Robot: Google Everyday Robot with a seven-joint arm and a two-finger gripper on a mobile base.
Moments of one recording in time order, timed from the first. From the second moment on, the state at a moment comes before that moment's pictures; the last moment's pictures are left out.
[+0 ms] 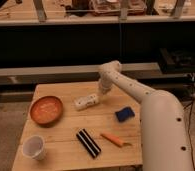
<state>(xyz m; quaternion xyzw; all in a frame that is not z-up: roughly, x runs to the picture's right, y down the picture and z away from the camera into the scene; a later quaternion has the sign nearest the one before) 0.039 0.035 0.960 -0.27 -0.13 -0.13 0.94</state>
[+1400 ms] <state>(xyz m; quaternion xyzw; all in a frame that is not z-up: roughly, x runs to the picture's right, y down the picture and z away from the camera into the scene) -0.003 0.004 0.955 -0.25 -0.14 -0.17 0.94</state>
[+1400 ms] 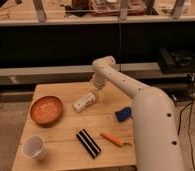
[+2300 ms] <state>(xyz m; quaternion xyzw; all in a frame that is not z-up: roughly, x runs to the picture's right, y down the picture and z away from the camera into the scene) 0.007 0.006 0.981 -0.25 -0.15 -0.16 0.94</state>
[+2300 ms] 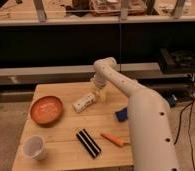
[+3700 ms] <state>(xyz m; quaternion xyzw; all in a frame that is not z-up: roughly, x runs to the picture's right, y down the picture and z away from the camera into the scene) 0.010 0.009 0.975 -0.26 -0.15 -0.19 0.94</state>
